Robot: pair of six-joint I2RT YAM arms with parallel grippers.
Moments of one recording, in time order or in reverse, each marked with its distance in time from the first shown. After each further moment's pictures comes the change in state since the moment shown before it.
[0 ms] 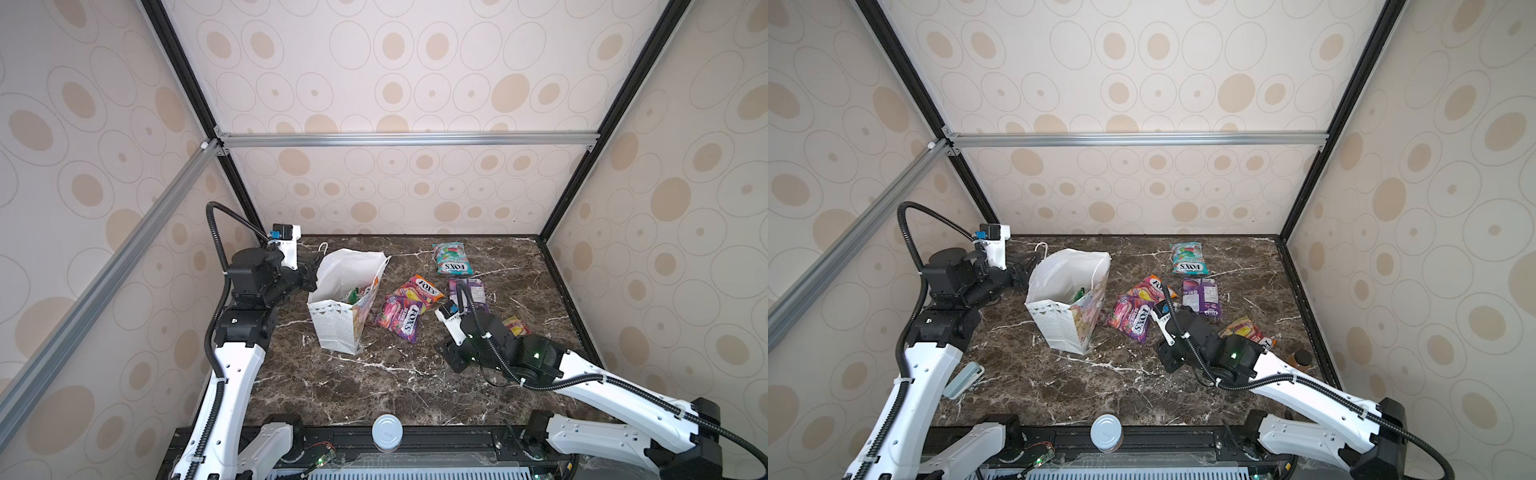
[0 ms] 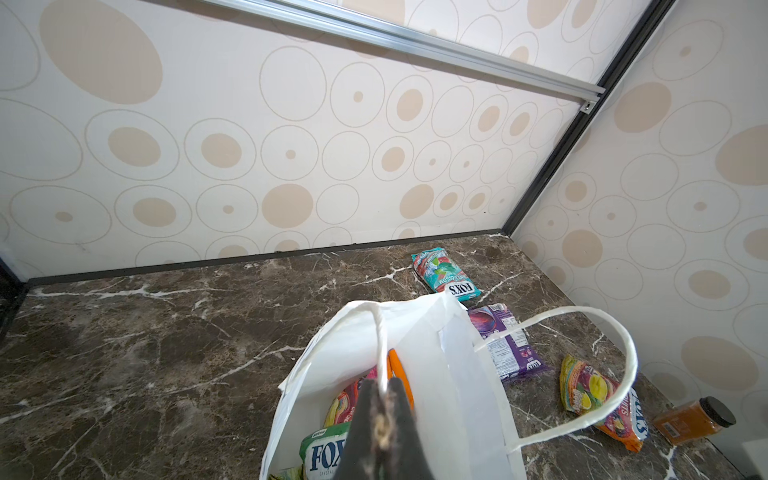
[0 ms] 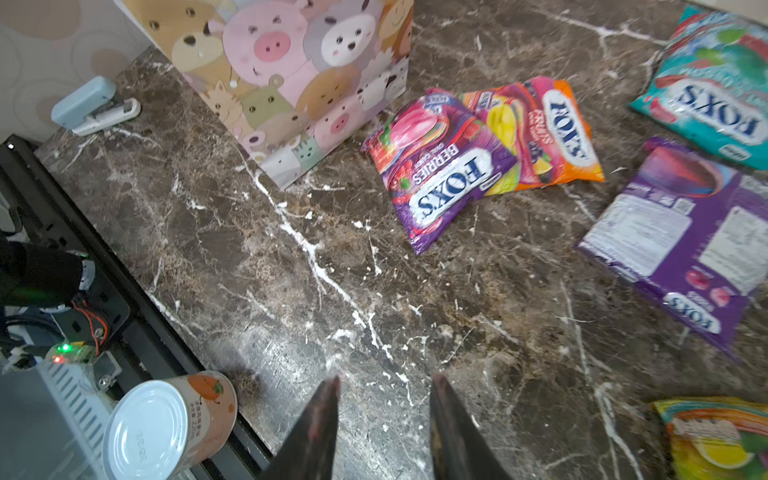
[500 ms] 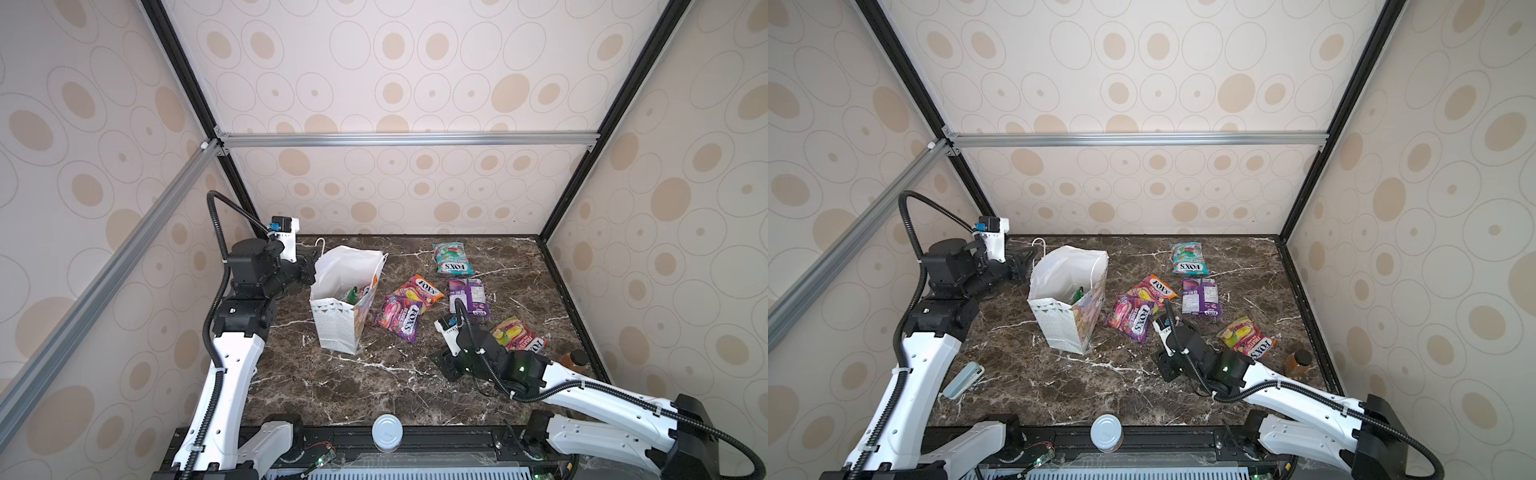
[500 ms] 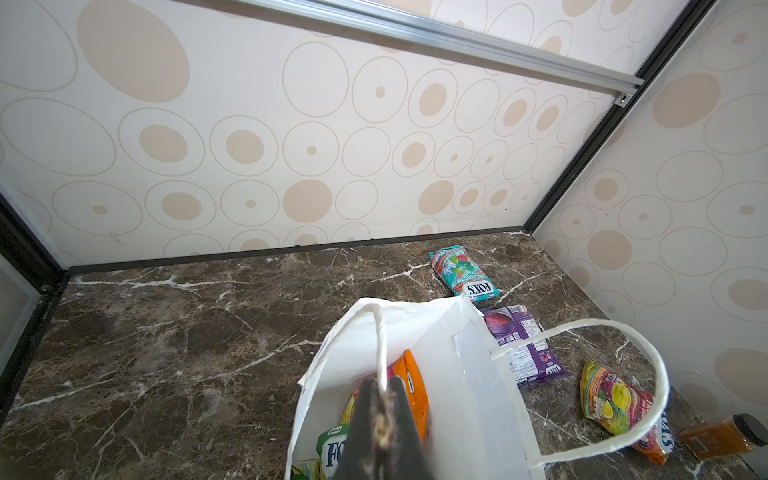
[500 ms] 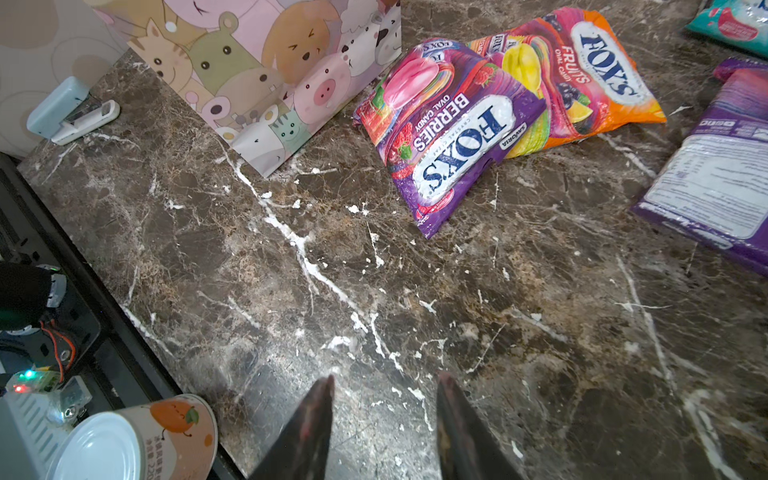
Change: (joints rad) left arm 0.000 0.063 0.110 -0.080 -0.061 0.026; right arm 0.000 -0.005 -0.215 0.238 0.004 0.086
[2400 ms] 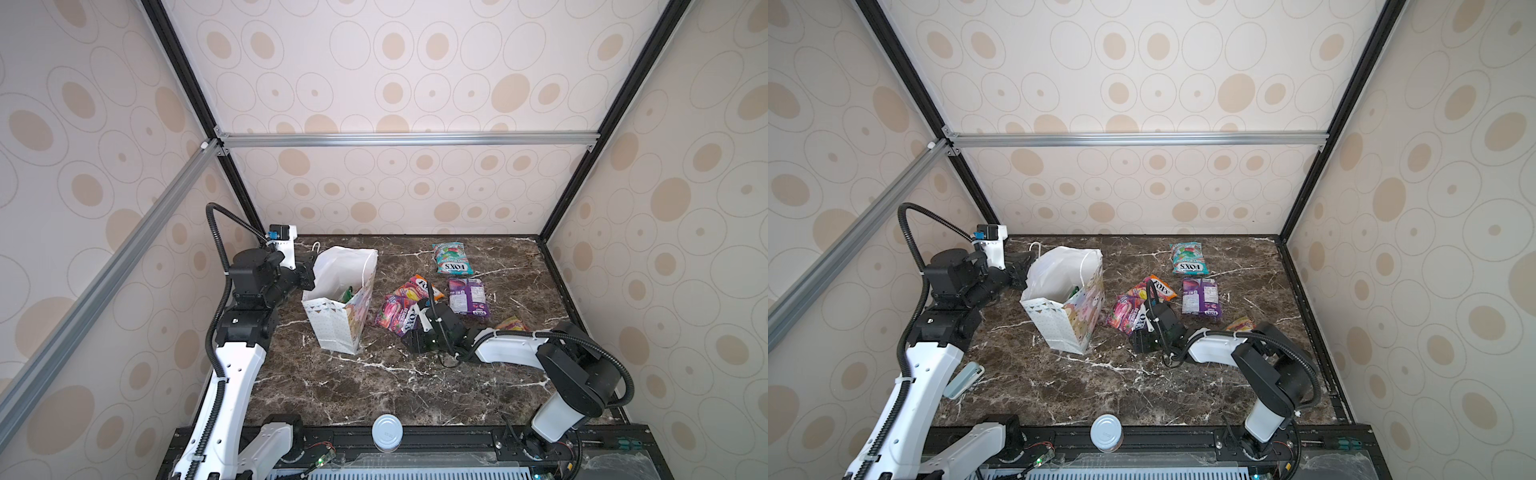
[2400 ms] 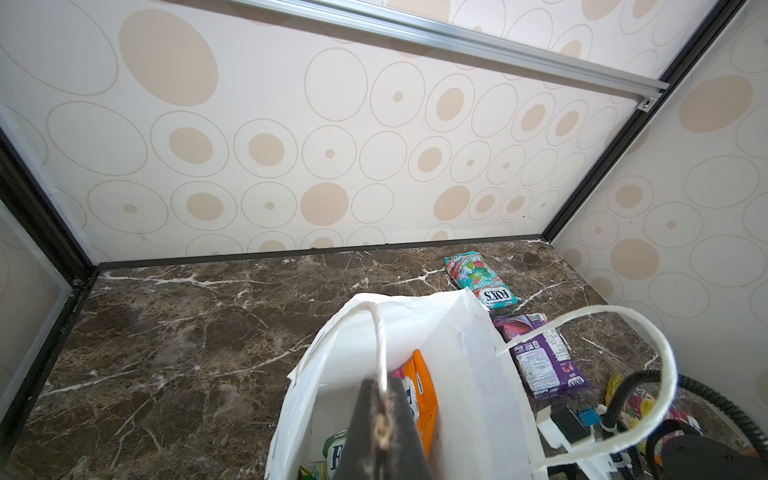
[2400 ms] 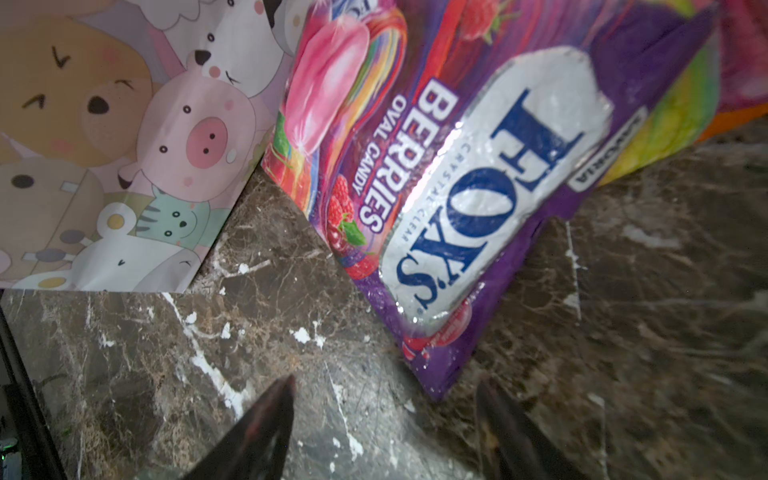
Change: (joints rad) left arm 0.000 -0.063 -0.122 0.085 -0.039 -0.011; right arm -0.201 0.646 0.113 0.476 -0.220 0.144
